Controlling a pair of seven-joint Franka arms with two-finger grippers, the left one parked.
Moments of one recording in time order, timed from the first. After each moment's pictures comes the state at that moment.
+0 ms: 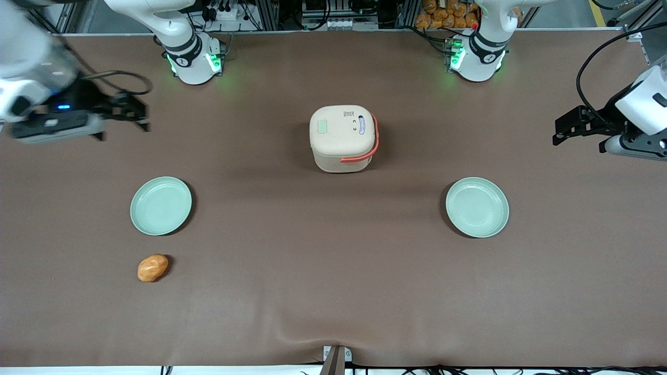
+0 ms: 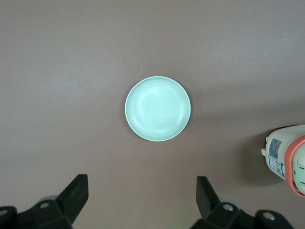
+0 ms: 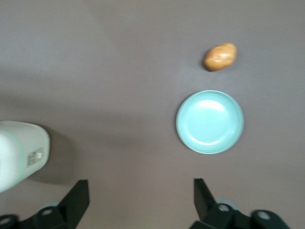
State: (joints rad) arm 0.14 -0.07 0.11 -1.68 0.06 1.63 0.05
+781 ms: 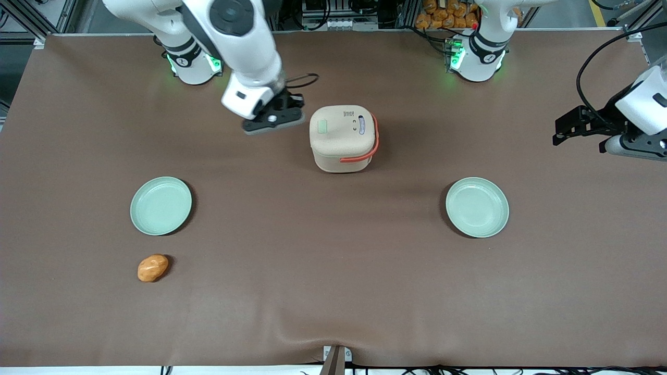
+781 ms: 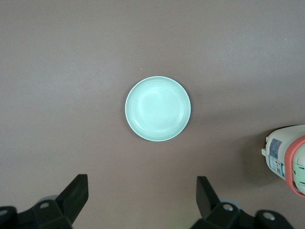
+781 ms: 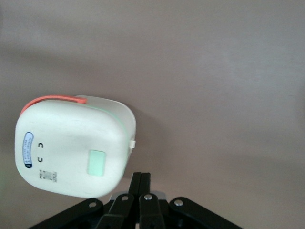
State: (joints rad) arm 0.40 0.15 0.37 -1.77 0.04 1.88 0.54
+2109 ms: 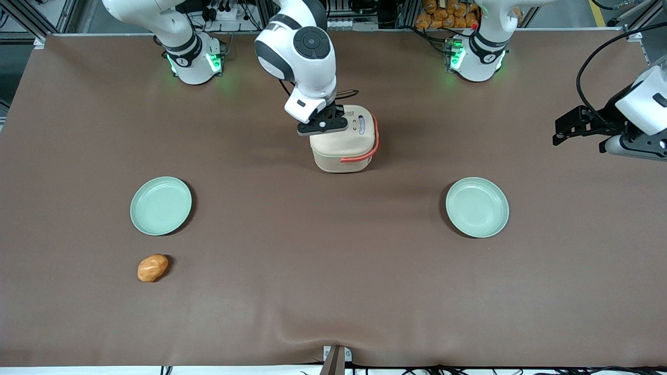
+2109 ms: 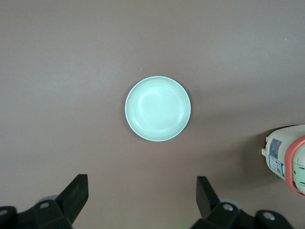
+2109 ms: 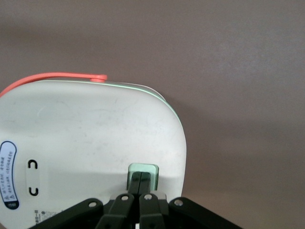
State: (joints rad) arm 0.53 0.31 0.41 -1.85 -0.08 2.10 0.84
